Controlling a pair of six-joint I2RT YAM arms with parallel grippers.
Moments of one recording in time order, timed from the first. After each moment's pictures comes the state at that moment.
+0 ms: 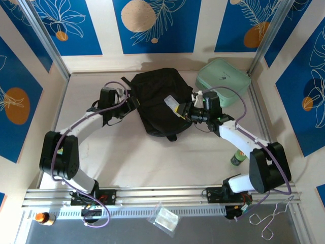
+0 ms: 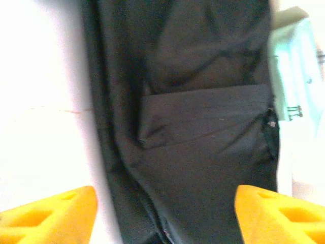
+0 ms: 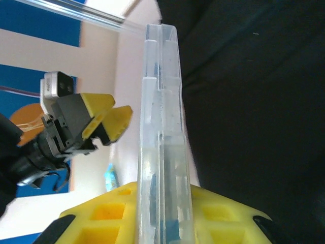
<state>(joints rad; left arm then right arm) -0.24 1.60 1.02 -0.17 0.34 -0.74 0.35 1.38 0.84 -0.03 -0.57 0.88</state>
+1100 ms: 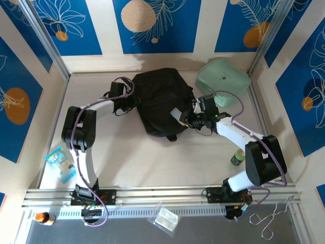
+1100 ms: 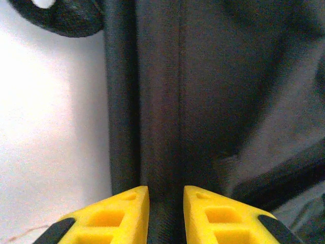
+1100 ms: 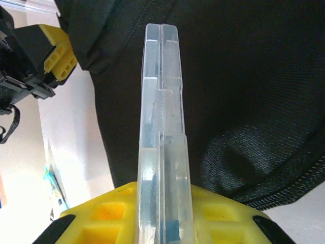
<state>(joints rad) -0.22 2.01 1.31 -0.13 0.36 -0.76 0.34 1.47 0.88 -0.27 -0.46 0.79</state>
